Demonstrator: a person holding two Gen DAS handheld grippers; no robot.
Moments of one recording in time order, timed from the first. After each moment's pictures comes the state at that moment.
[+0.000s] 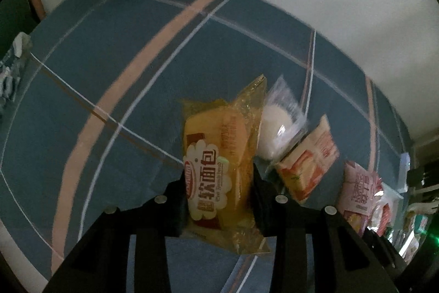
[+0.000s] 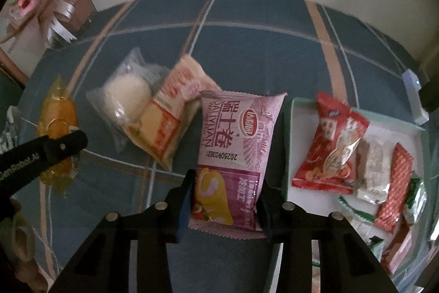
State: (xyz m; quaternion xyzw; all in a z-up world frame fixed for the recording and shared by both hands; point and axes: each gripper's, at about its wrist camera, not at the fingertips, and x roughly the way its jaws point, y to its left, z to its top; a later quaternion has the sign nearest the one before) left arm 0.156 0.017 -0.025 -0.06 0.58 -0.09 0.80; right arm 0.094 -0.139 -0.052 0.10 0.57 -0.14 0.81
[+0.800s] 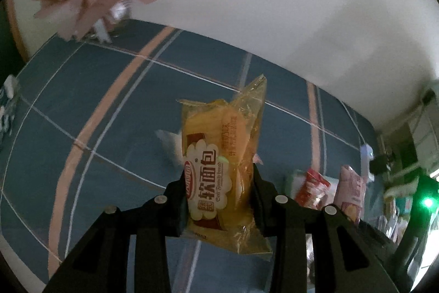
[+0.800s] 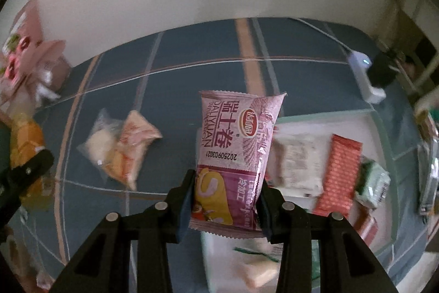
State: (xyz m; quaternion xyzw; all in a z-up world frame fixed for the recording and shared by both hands) left arm 0.110 -0.048 0.042 -0.04 0.52 -0.18 0.83; right arm 0.038 -0.222 0.007 0.18 0.52 -0.22 0.81
